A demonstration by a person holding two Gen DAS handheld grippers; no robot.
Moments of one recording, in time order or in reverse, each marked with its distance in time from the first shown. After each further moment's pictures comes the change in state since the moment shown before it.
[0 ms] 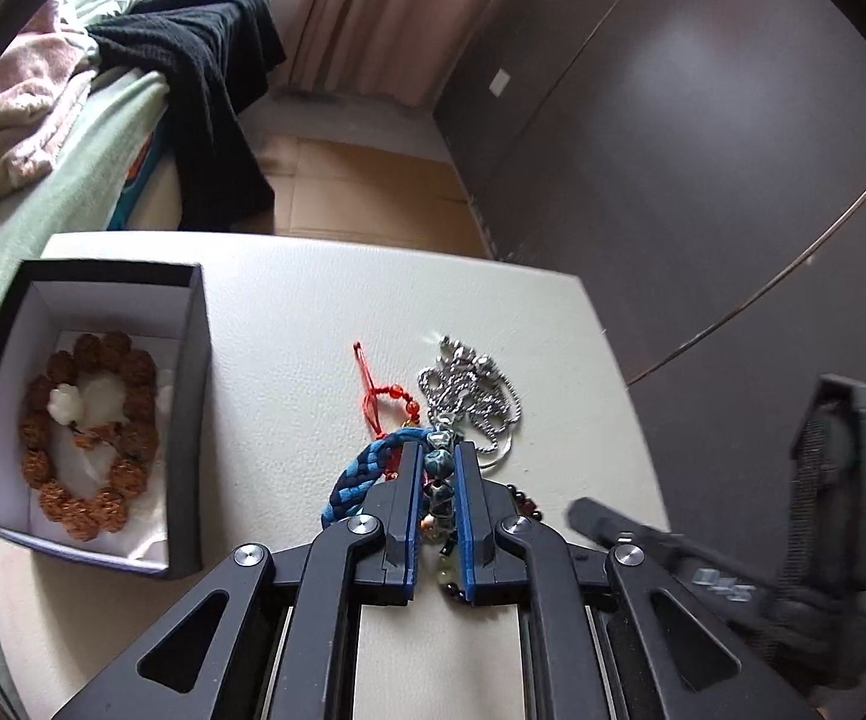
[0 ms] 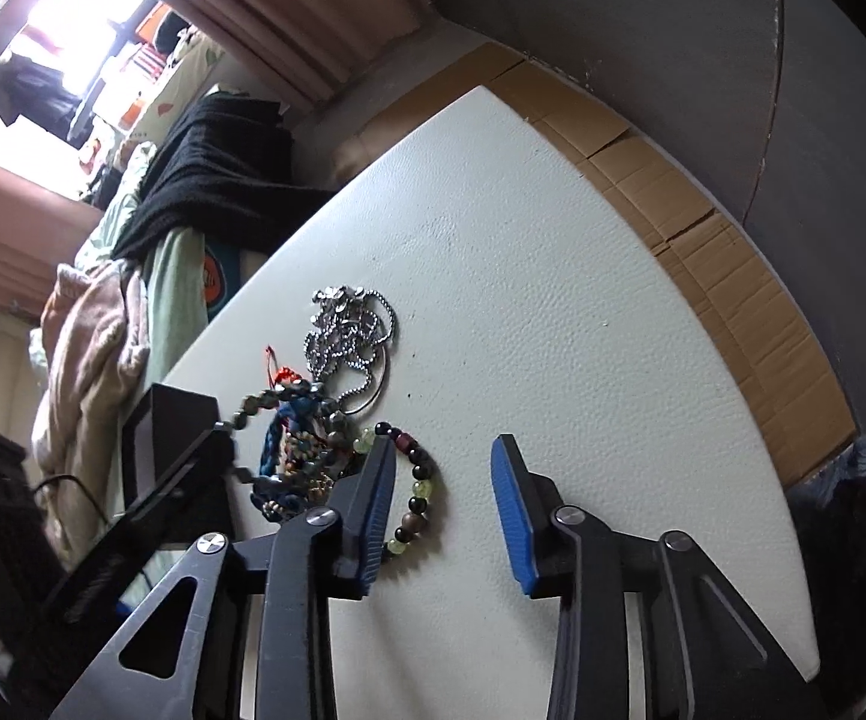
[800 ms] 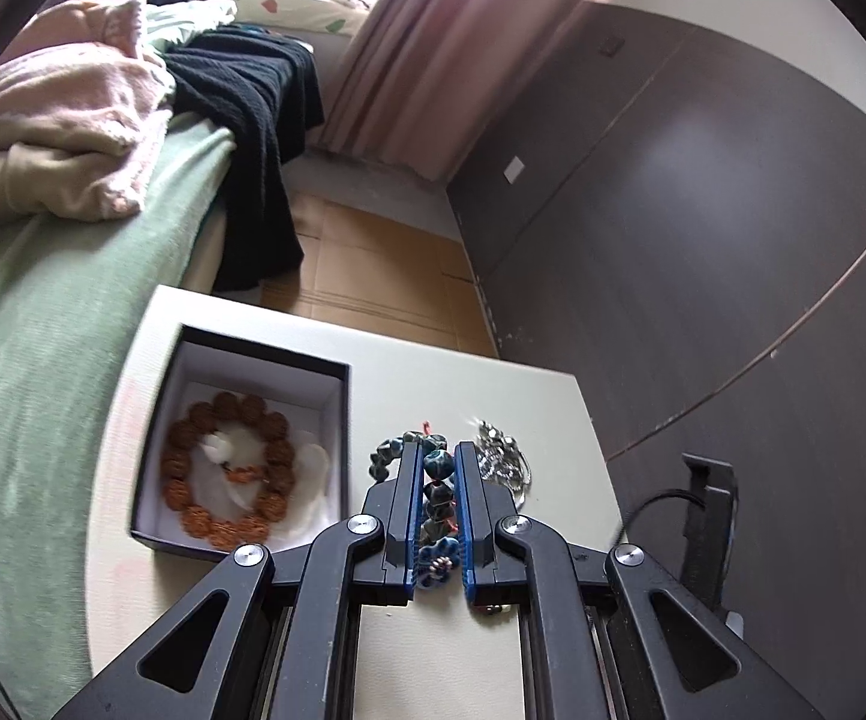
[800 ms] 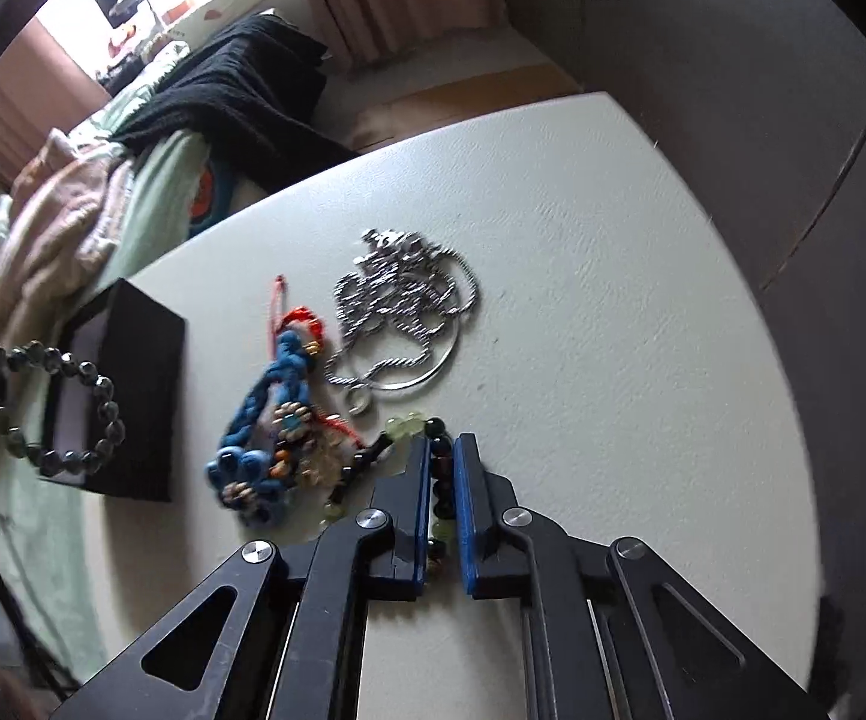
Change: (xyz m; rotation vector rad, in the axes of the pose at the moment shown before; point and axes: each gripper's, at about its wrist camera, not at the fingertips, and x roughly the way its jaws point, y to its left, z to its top) left arm -0.087 0.050 0.011 -0.093 -0.170 -0.038; right arm 0.023 0.043 -0.013 -0.264 0.006 -0.127
